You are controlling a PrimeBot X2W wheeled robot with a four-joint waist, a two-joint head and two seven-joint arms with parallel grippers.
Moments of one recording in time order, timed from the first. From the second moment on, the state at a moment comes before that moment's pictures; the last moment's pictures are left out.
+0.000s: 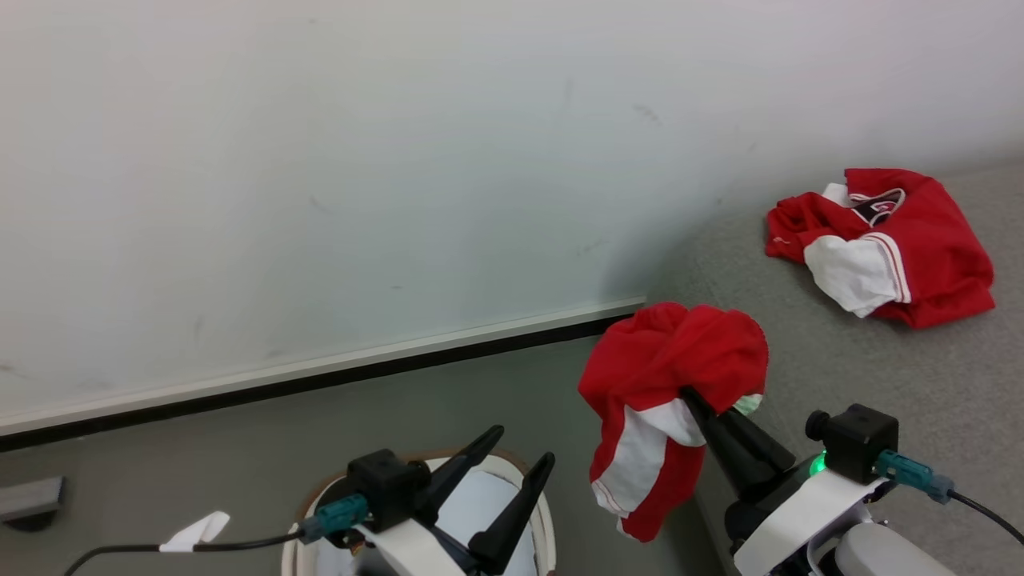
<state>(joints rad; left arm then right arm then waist) -0.37 0.36 -0.85 0.17 -0.70 -0.03 -0.24 -0.45 -0.33 0.78 0.35 0.83 0.13 -0.26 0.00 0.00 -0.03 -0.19</state>
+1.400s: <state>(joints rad) -0.72 0.45 -0.80 0.05 -0.58 -0.09 -0.17 -0.97 -0.41 0.02 0.37 0.60 0.13 -0.10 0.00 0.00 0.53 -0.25</state>
